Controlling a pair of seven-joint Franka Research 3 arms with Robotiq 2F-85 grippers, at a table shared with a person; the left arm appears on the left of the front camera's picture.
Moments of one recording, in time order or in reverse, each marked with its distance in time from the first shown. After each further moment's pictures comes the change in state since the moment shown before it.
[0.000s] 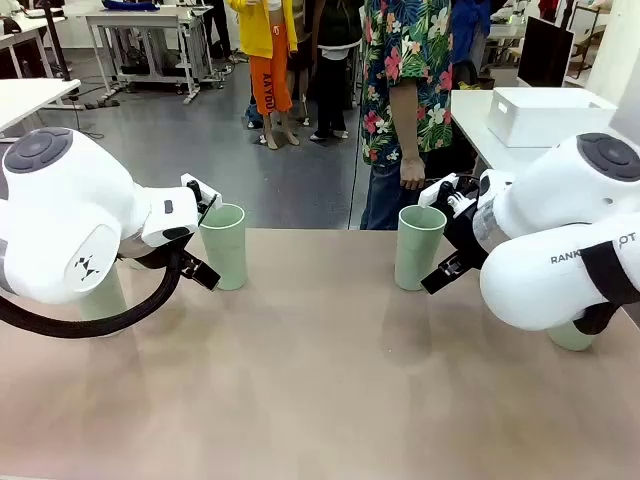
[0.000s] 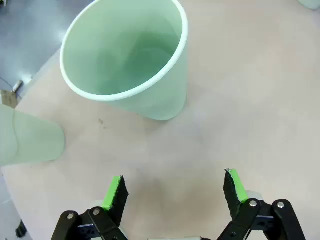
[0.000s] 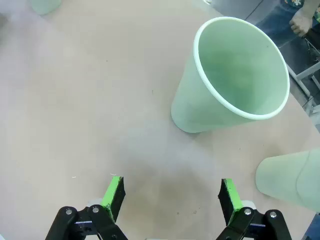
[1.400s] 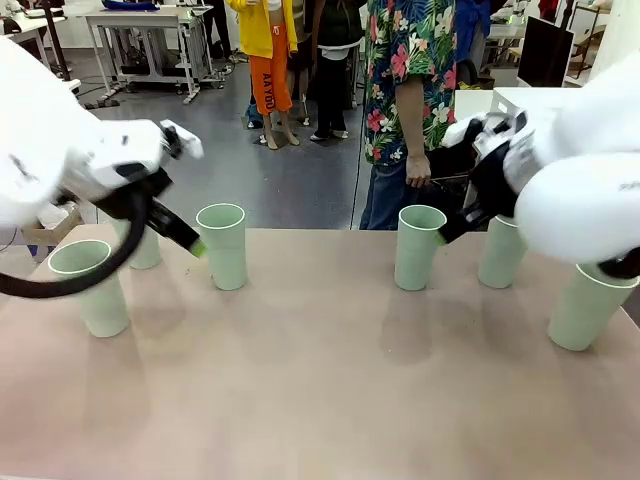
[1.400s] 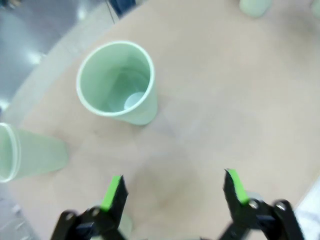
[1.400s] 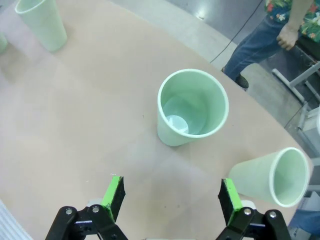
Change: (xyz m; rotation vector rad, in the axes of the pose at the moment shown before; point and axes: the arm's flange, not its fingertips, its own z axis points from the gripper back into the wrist) left arm 0.028 0.030 0.095 -0.190 -0.024 -0.089; right arm 0.036 -0.031 0.086 0.013 -0.078 -0.052
